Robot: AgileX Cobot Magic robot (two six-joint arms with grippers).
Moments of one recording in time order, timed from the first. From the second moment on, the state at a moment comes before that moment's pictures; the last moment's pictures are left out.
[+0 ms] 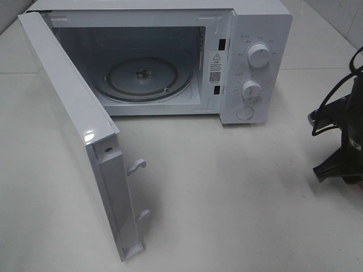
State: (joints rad) left arm 0.00 0.00 -0.50 -0.07 1.04 0.06; right arm 0.23 1.76 -0.73 -0.89 0.60 0.80
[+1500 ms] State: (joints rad) left arm 0.00 0.00 -0.50 -0.07 1.04 0.06; right arm 0.23 0.79 -0.73 -0.13 0.89 0.14
